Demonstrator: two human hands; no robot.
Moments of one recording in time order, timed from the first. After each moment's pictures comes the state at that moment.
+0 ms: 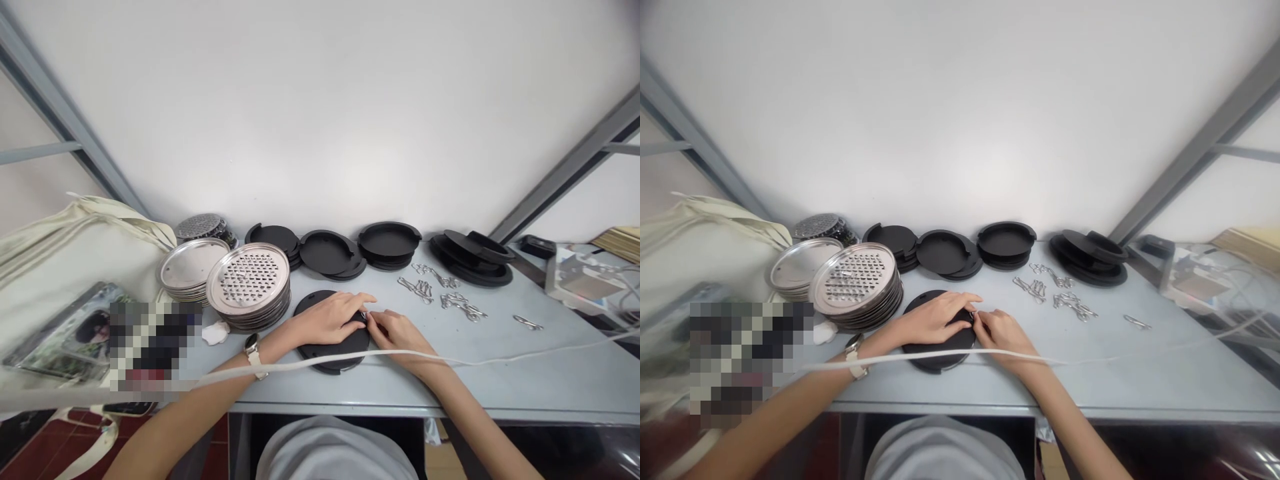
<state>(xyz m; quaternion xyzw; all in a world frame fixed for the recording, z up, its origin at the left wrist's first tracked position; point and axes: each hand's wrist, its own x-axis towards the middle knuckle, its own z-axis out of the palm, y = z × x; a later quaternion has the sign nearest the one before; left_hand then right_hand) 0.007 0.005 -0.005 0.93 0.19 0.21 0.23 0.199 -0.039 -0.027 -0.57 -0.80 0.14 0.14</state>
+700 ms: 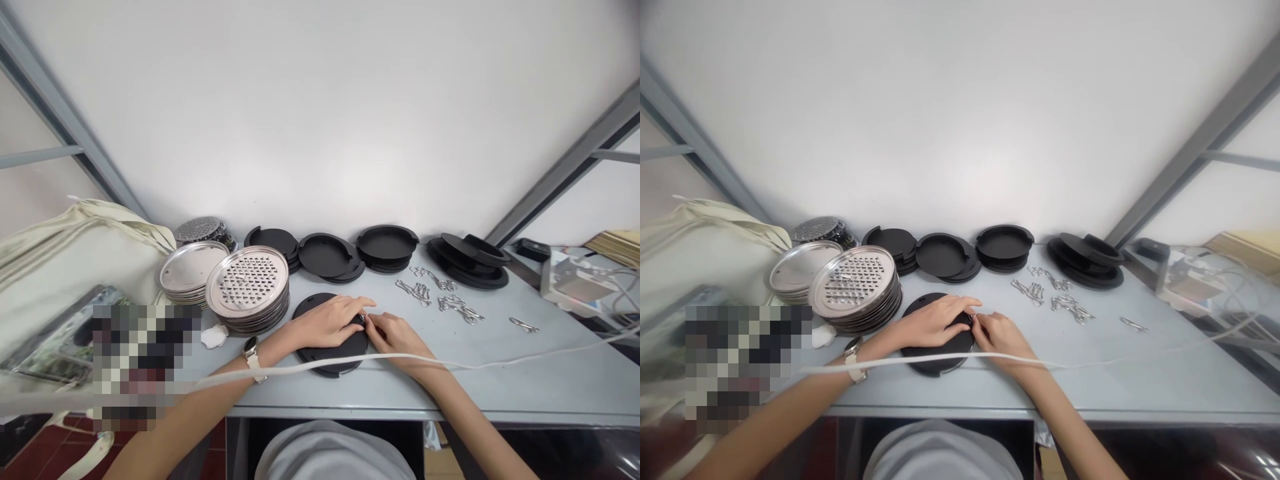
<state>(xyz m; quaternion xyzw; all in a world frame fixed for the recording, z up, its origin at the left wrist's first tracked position) 0.007 0.002 -0.001 0.93 0.20 0.20 0.22 0.198 -0.038 -0.026 -0.56 -0.80 0.14 0.14</state>
